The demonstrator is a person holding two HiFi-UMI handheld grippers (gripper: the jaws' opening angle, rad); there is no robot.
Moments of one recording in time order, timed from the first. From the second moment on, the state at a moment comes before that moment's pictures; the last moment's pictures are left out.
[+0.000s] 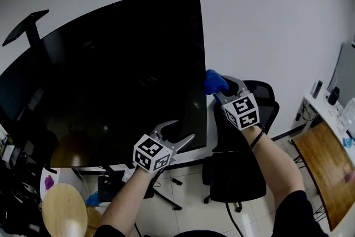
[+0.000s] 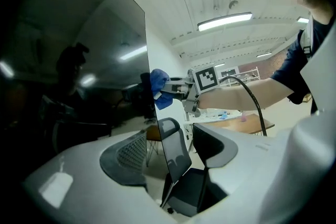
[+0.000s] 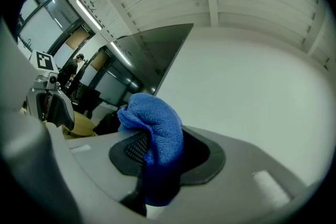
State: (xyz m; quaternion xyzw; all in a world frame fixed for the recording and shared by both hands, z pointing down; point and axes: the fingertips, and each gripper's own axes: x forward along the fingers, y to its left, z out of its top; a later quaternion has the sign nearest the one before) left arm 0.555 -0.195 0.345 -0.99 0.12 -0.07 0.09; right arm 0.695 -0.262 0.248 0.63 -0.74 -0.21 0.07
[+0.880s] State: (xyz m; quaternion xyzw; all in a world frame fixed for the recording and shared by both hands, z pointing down) left arm 0.536 -0.176 0.259 -0.98 0.13 -0.03 0.16; right arm 0.702 -0.237 0.077 0.65 -0.70 -0.30 0.00
